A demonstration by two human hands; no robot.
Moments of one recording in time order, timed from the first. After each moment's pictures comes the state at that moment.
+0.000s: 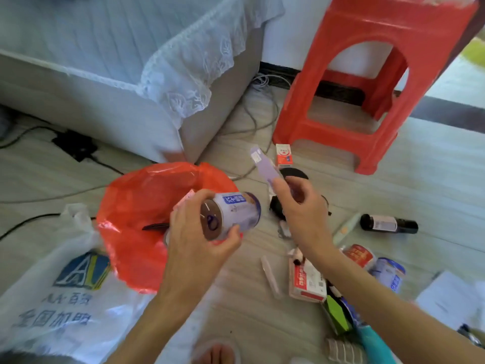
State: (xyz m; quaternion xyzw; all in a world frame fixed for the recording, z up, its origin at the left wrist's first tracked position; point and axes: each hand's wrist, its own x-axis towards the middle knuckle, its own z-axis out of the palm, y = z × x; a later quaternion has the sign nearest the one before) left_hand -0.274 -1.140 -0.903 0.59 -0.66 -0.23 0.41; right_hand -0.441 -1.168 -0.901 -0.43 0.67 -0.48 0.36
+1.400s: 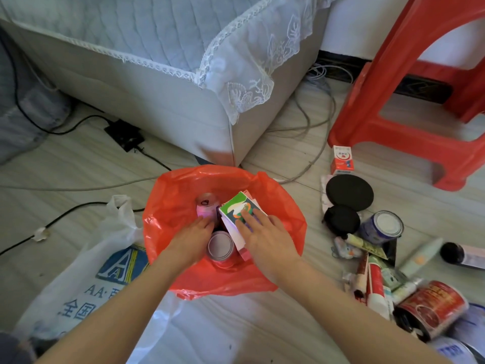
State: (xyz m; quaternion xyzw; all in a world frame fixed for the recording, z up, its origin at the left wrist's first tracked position) left_hand -0.144 -1.246 -1.044 0.58 -0.79 -0.10 -0.16; right_hand -0.325 -1.225 -1.023 -0.86 0.50 -0.05 0.03
